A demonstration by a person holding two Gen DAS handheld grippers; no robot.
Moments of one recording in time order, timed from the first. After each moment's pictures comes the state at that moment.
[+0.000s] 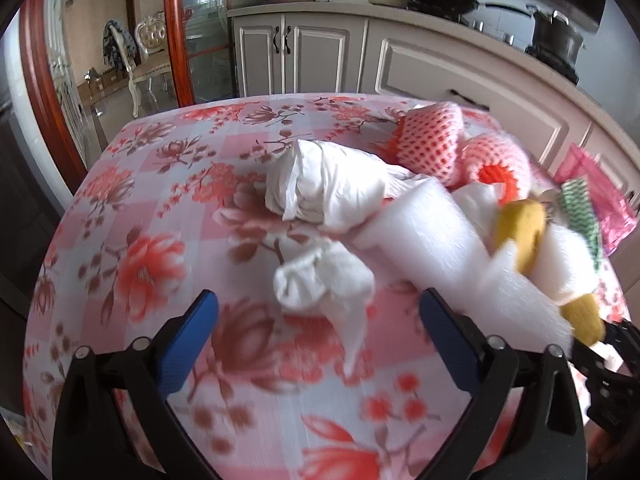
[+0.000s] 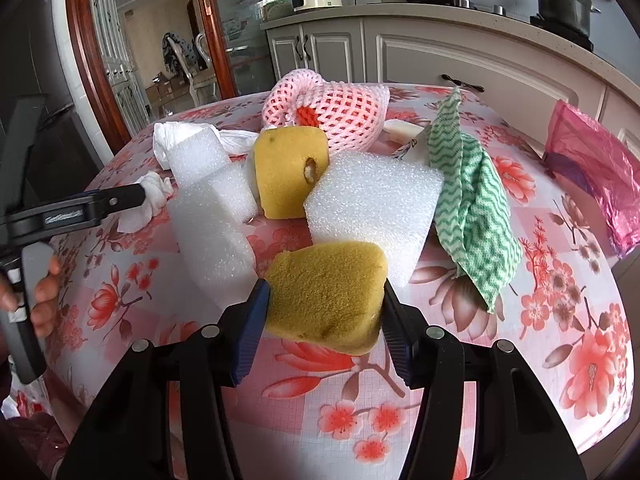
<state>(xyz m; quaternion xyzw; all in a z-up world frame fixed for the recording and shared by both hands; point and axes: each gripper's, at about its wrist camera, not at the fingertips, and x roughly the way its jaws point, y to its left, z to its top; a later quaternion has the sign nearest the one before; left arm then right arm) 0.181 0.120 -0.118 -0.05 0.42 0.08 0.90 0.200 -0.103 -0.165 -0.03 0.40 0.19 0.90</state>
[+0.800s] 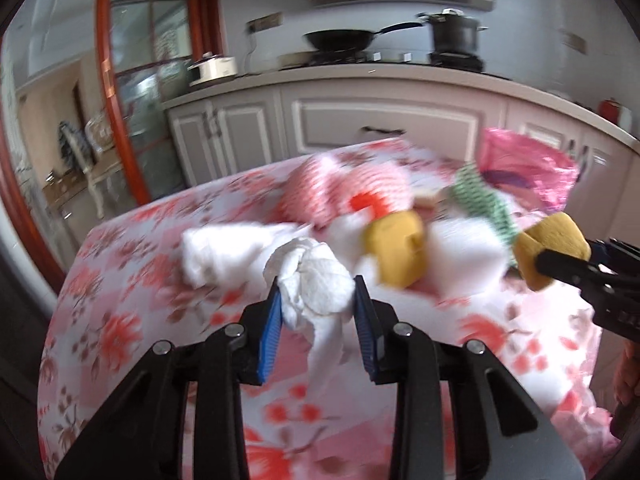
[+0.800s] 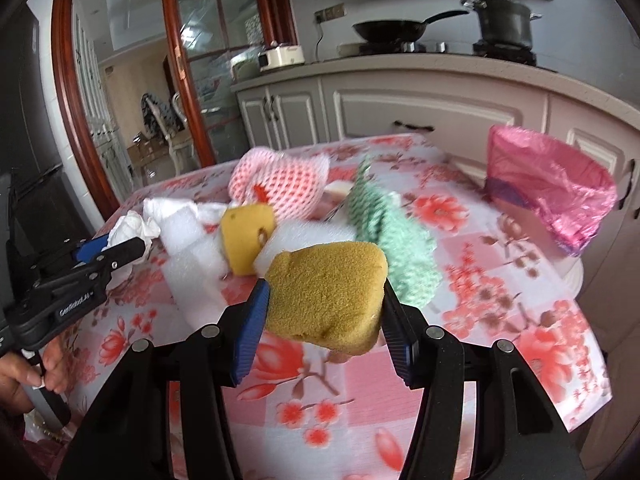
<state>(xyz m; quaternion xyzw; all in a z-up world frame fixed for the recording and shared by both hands) 0.144 0.026 -0.081 0.05 0.30 -0.02 0.95 0.171 -0.157 -0.121 0.02 0.30 0.13 0.95</state>
